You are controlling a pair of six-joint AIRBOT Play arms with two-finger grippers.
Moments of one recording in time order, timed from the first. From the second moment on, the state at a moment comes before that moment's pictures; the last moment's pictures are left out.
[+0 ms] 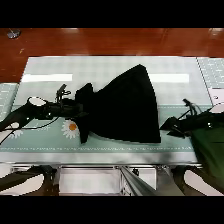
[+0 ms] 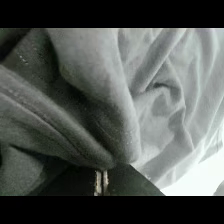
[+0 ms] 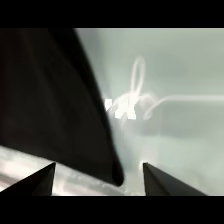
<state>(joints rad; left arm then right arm) -0.09 -1.32 0.64 0.52 -0.90 -1.09 -0.29 -1.17 0.58 -1.00 1.31 1.30</state>
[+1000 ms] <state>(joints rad) 0.15 -1.09 1.14 0.52 -1.03 -1.16 -0.05 -1.35 1.61 -0.94 1.30 1.39</state>
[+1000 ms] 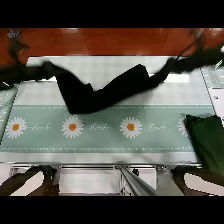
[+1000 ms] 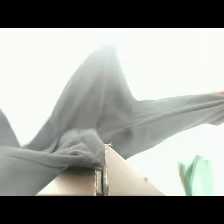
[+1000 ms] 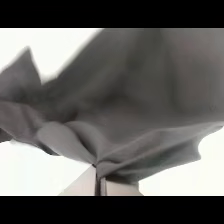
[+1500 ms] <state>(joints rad) 0.49 -0.89 1.89 0.62 -1.07 -1.31 -0.16 -1.03 2.12 -1.02 1.33 1.43</state>
